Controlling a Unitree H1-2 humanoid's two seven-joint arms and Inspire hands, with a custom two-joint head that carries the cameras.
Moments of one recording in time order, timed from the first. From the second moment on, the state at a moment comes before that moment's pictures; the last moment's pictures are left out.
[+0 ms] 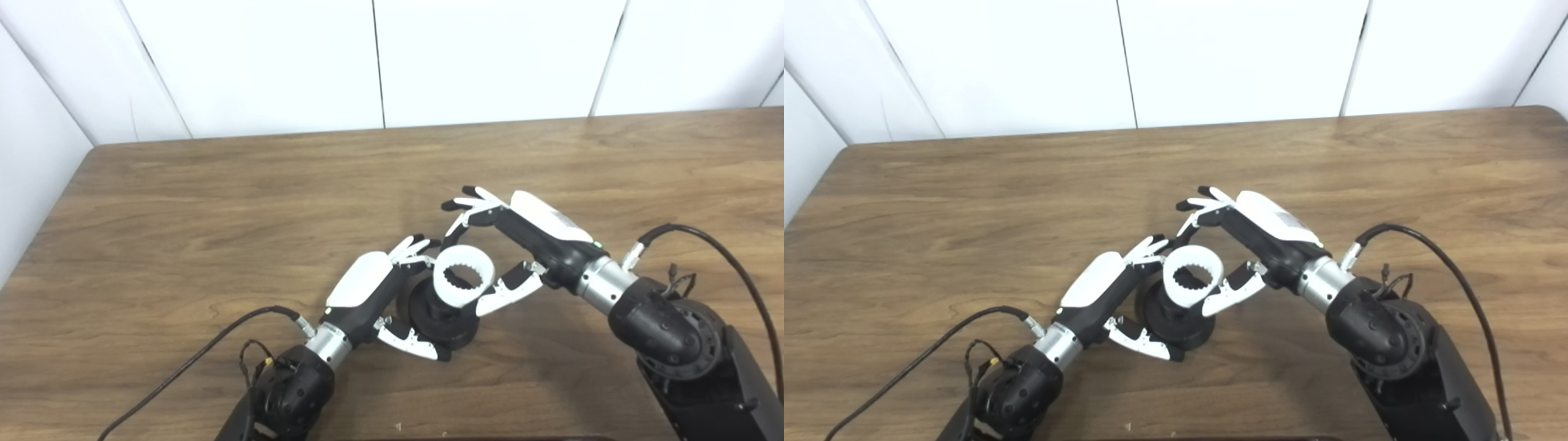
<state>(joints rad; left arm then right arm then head) -0.11 0.19 -0.43 -0.09 0.59 -0.01 -0.17 -0.24 -0.36 0.32 -0.52 -0.51 0.38 0.52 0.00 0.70</state>
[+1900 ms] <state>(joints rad) -0.10 0.18 -0.43 -0.11 0.58 0.03 -0.18 -0.25 -0.34 0.36 -0.47 -0.52 0.37 0.52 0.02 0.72</state>
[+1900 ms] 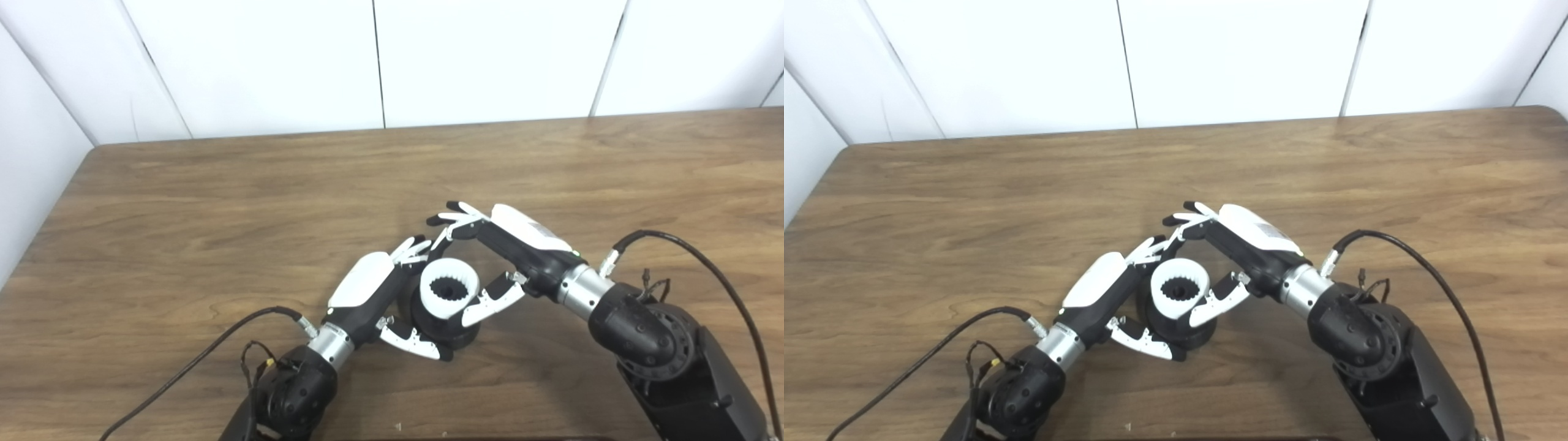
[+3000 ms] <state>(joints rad) -0.10 0.18 -0.43 -0.13 0.58 0.05 -0.21 -0.23 -0.34 0.37 -0.44 -0.54 0.34 0.51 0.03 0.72</state>
